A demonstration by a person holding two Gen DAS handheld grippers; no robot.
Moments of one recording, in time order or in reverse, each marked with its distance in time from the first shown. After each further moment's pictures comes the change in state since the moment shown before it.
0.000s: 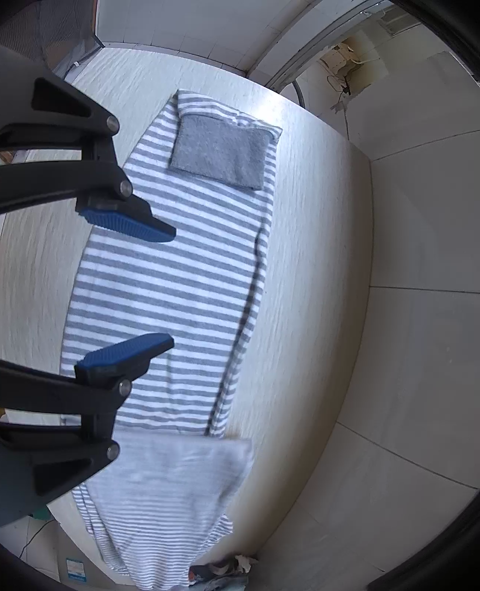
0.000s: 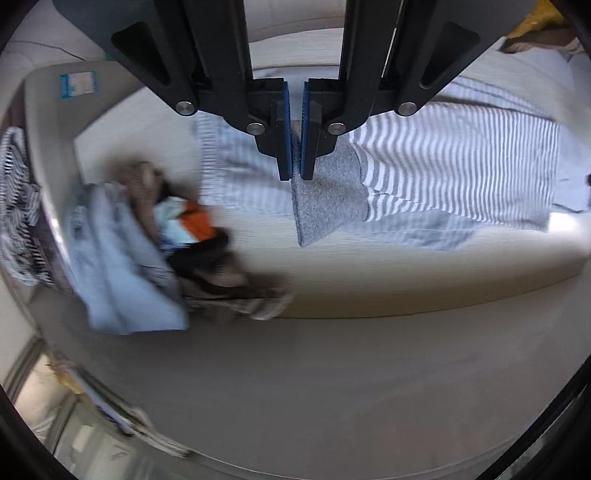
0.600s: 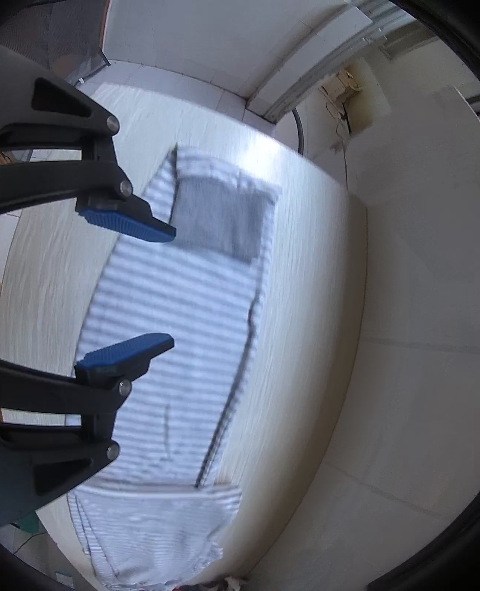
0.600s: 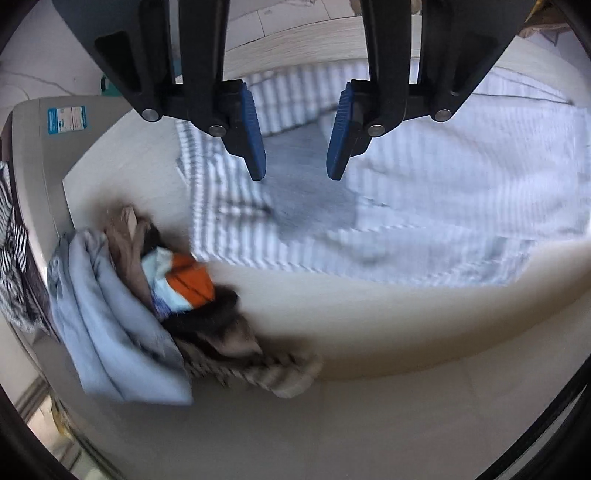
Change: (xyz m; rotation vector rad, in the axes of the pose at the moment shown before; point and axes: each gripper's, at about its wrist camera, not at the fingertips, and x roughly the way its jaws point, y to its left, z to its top) left arm -0.011 0.046 -0.001 -0.036 -0.032 0.112; right arm 0.055 0.012 -0.009 0.058 0.140 -0.018
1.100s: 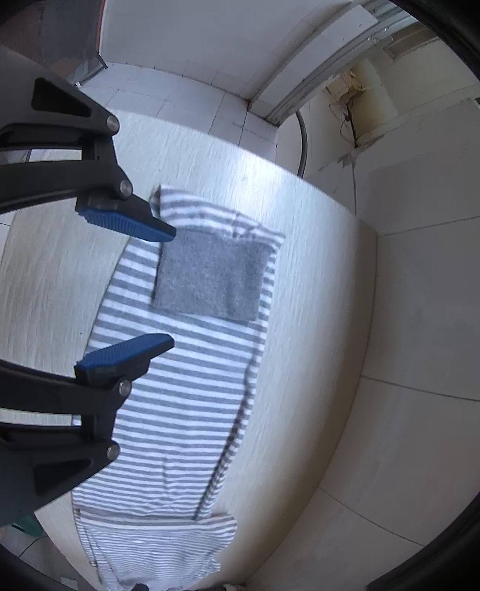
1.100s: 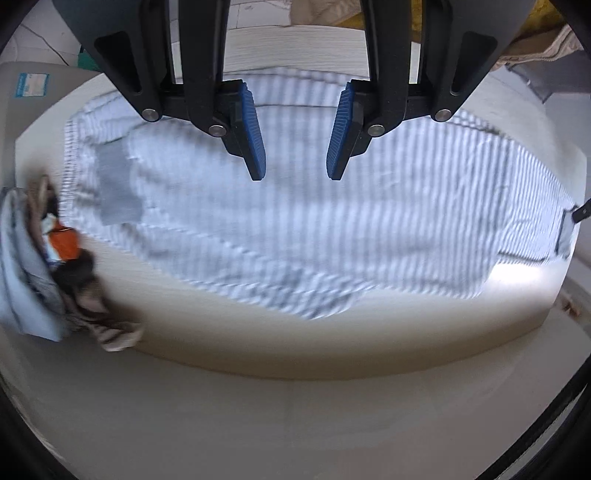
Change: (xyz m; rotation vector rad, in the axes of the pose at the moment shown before) left arm 0.024 0.042 0.008 0.010 0.023 -0.021; right arm -0.026 0.141 -0.015 -0.190 0.025 0.235
